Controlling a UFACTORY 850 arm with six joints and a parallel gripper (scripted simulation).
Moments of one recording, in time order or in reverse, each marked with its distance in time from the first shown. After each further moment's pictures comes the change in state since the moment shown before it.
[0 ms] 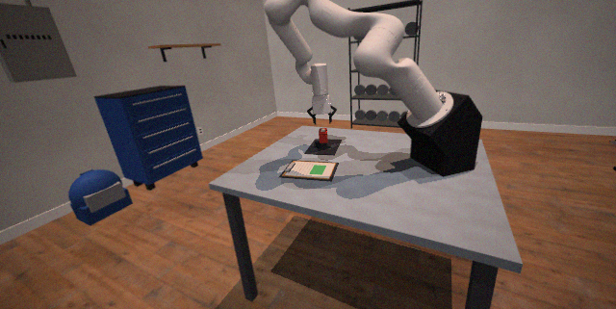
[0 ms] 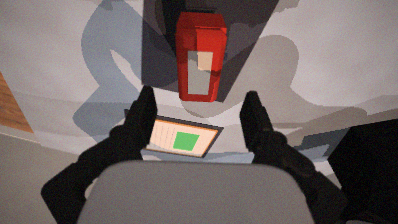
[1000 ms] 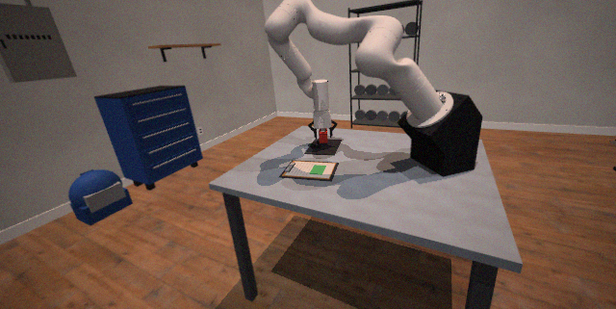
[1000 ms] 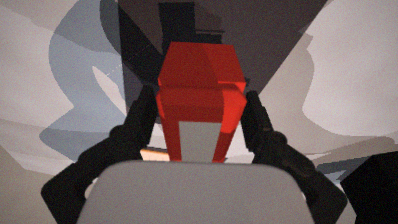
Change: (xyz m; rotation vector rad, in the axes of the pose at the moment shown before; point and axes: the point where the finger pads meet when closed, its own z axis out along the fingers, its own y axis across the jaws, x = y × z) arm 0.001 -0.001 0.084 0.001 0.001 -0.001
